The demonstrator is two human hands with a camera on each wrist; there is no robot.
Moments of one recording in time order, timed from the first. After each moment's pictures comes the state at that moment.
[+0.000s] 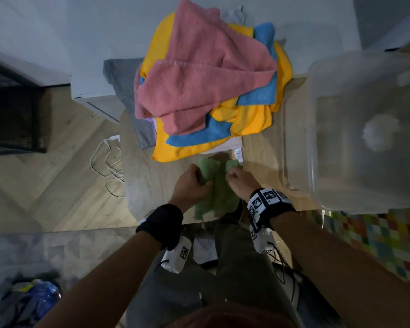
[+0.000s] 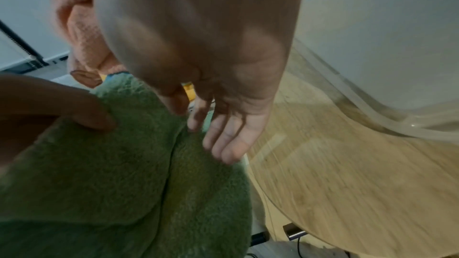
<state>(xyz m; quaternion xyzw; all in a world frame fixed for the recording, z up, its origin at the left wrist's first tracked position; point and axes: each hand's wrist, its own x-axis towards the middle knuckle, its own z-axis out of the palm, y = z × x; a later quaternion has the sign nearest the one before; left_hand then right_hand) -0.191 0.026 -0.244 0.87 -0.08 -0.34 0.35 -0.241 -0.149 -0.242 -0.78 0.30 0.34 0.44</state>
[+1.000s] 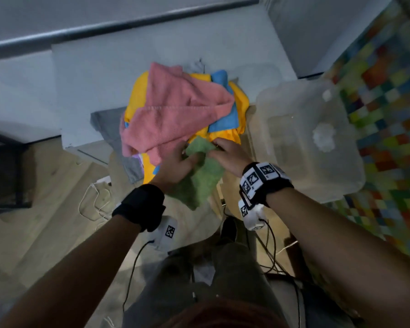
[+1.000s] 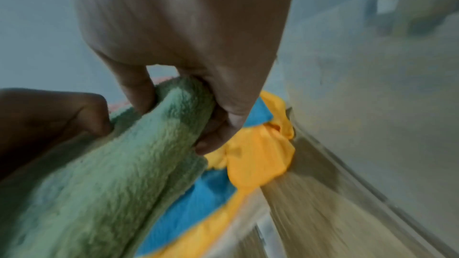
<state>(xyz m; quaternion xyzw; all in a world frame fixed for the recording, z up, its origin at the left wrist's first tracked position) -0.108 -0.018 -0.143 0.80 -0.15 -0.32 0.49 -0.181 -0.180 -0.113 -0.77 0.28 0.13 0.55</state>
